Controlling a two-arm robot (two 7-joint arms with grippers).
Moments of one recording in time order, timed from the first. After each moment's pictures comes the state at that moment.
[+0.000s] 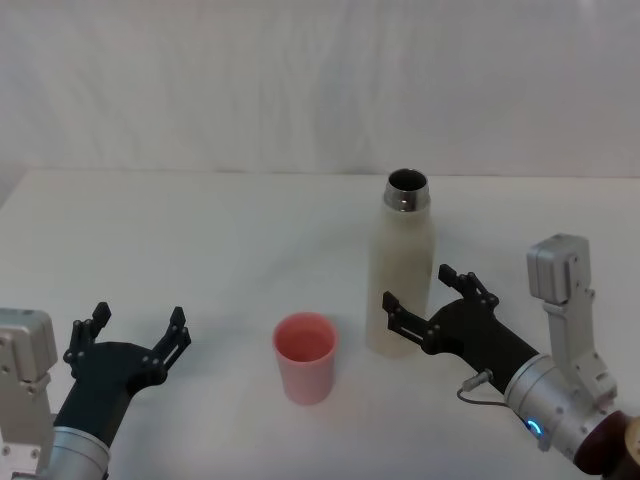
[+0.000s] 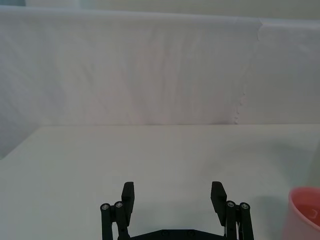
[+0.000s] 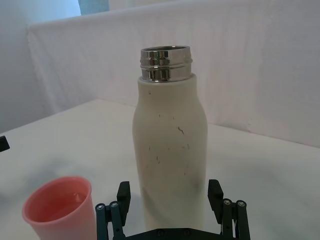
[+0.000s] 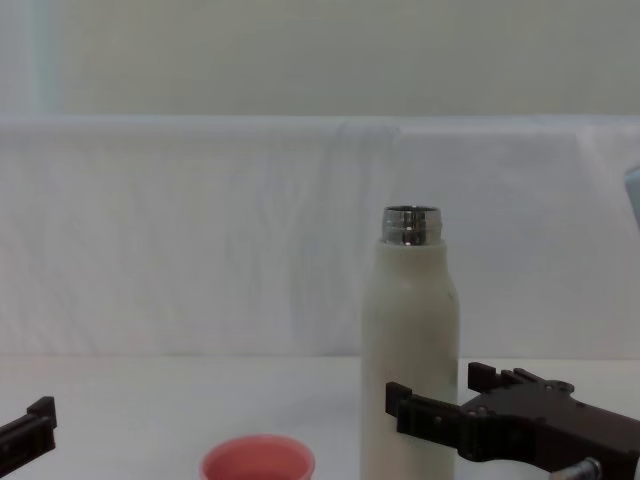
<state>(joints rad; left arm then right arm) 0.27 0.24 0.04 -1.85 -0.25 -0.02 -0.02 0.10 0.23 -0.35 -1.59 0.28 0.05 0.29</state>
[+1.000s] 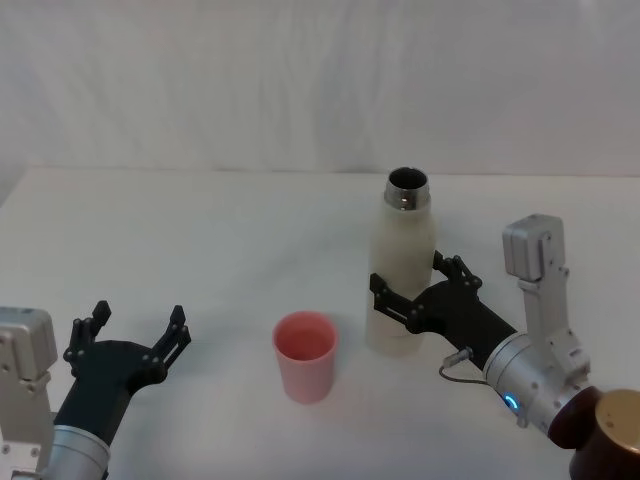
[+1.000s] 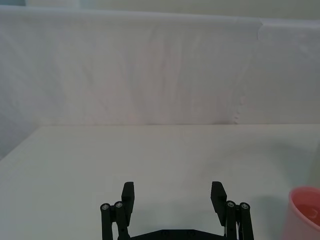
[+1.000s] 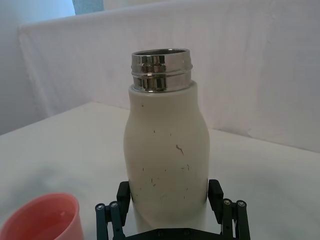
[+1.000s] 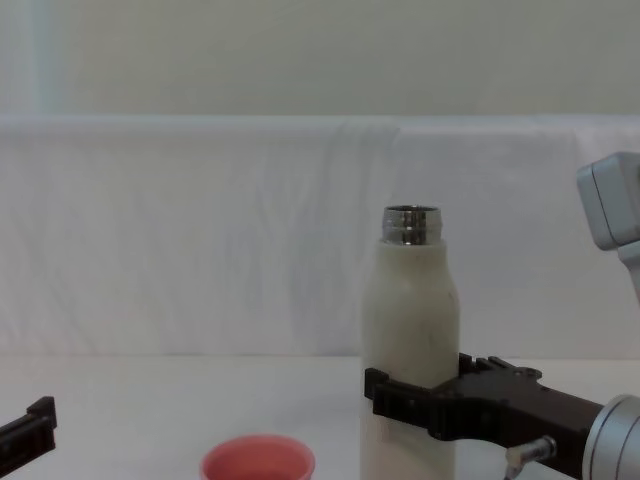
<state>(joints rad) 0.27 0.24 0.04 -1.85 -0.25 -0.02 -0.02 0.17 0.19 -0.37 -1.51 0.26 0.05 0.27</state>
